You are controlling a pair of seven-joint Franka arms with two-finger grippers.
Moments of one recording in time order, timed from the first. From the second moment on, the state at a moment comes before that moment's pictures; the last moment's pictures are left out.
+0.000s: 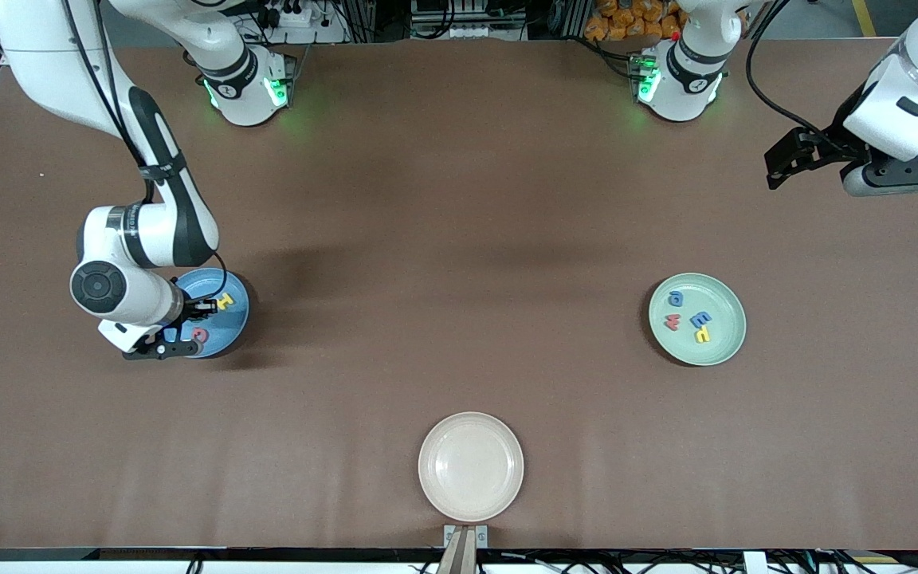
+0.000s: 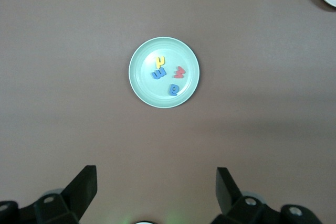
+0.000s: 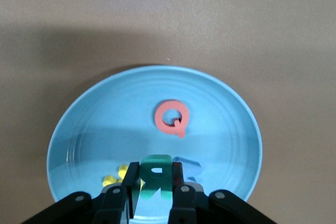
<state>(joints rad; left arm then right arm) 0.22 -0.09 -0.38 -1.65 0.00 1.54 -0.20 0.18 0.48 -0.16 -1.96 -0.07 2.27 -0.01</state>
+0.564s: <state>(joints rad) 0.22 -0.09 -0.38 -1.65 0.00 1.54 -0.20 0.18 0.53 -0.13 -1.96 0.06 2.35 -0.01</state>
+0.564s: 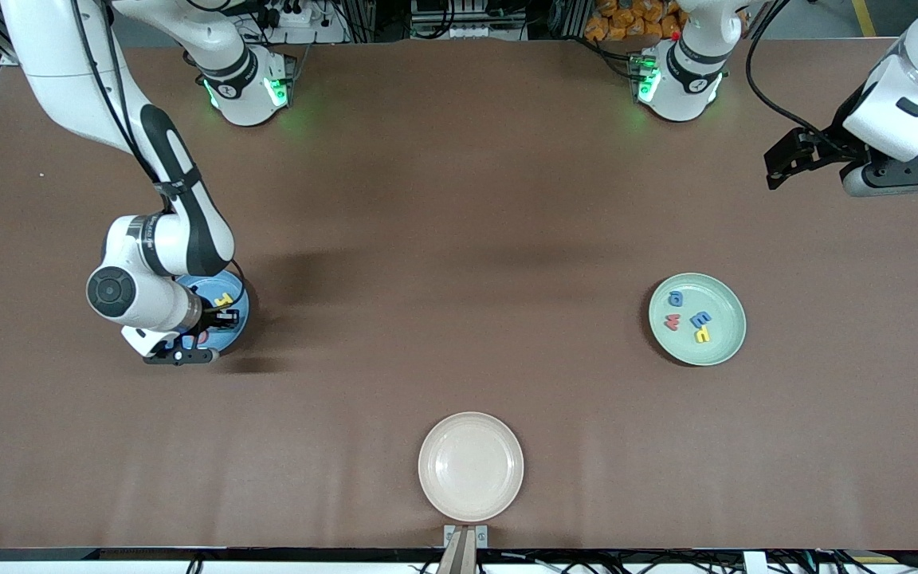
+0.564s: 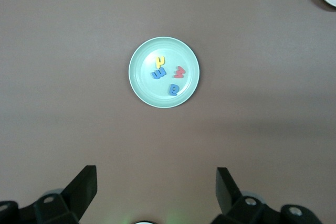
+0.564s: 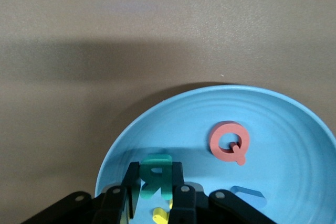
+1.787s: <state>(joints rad) 0.23 -0.09 -0.37 -1.62 0.00 1.54 -0.20 0.14 0.26 -0.11 -1.65 0.01 1.71 -0.05</state>
